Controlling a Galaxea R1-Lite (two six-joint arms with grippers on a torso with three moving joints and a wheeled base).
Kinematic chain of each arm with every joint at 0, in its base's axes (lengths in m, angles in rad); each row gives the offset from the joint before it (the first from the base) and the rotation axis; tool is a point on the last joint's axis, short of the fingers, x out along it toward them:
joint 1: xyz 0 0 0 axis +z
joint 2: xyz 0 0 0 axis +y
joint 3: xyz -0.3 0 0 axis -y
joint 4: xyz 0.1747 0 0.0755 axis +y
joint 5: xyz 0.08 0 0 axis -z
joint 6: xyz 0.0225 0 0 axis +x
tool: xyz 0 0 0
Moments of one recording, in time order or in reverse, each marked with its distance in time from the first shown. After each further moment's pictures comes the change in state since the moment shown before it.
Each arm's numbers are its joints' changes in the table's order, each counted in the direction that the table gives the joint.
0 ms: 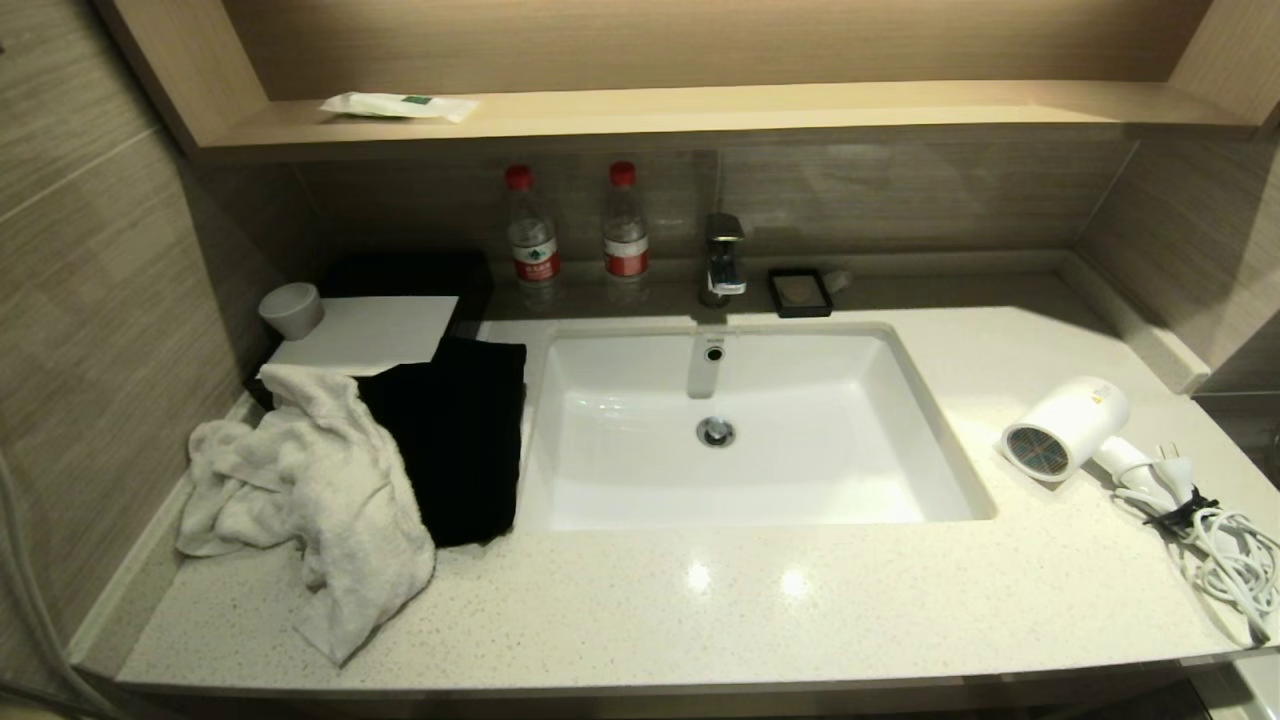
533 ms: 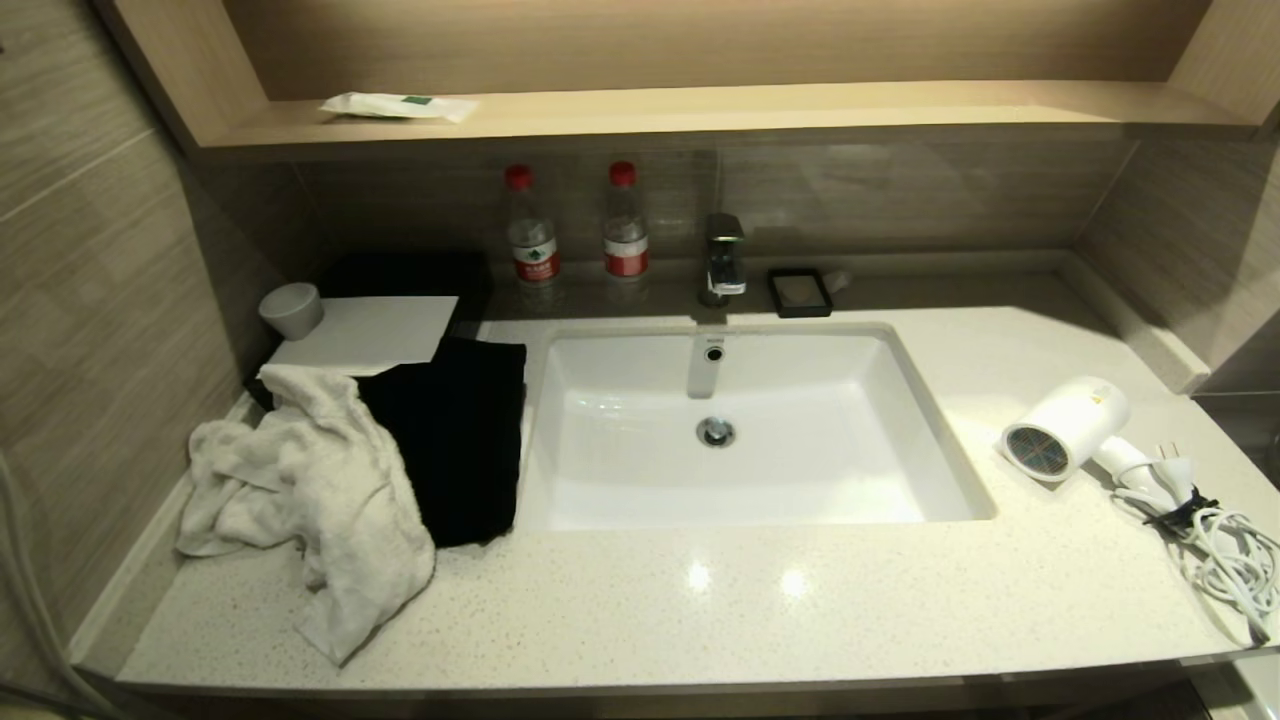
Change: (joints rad) left arm 0.000 0.000 0.000 0.000 0.000 0.000; right arm 0.000 0.130 0.570 0.326 0.070 0.069
